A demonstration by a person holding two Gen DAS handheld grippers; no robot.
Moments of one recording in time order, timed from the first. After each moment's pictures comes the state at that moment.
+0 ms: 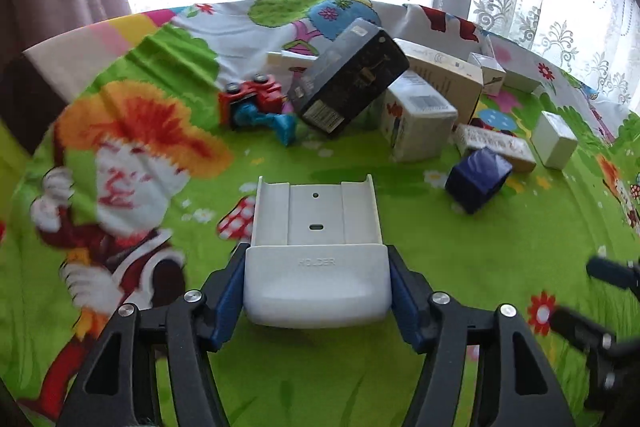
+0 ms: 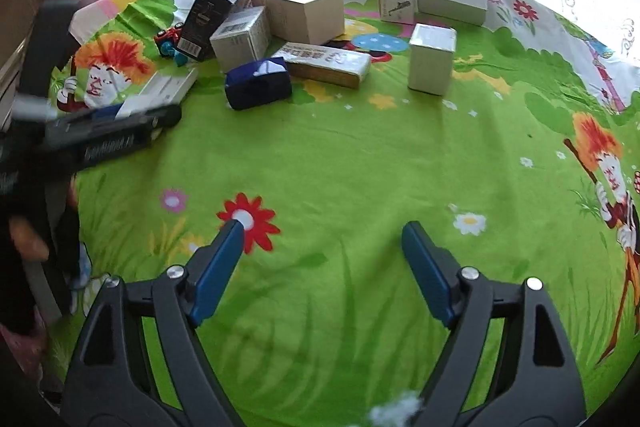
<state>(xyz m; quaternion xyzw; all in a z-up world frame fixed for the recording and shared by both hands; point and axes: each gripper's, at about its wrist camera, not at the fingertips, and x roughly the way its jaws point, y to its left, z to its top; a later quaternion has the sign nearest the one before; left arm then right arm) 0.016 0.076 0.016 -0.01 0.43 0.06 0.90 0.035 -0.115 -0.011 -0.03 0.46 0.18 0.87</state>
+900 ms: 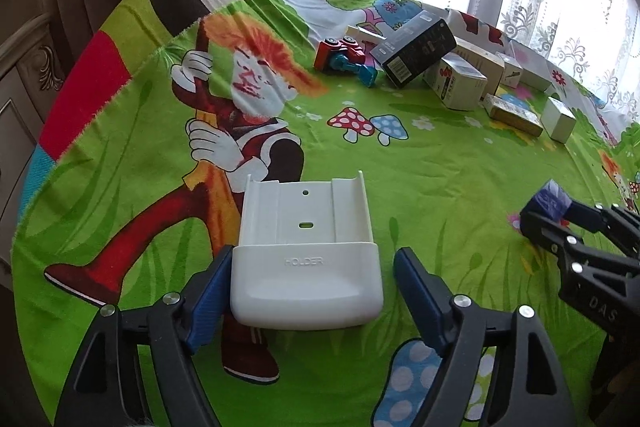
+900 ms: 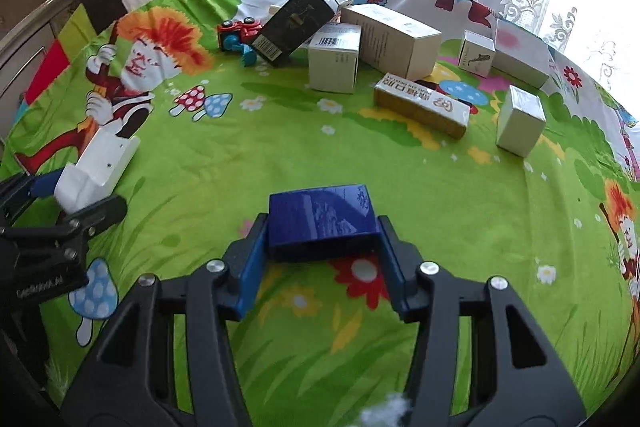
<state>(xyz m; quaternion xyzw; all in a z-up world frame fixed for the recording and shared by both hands) -0.054 0.118 0.012 -0.05 0.44 0.10 0.89 -0.001 -0.055 -0.015 -0.09 0.40 0.20 0.89</state>
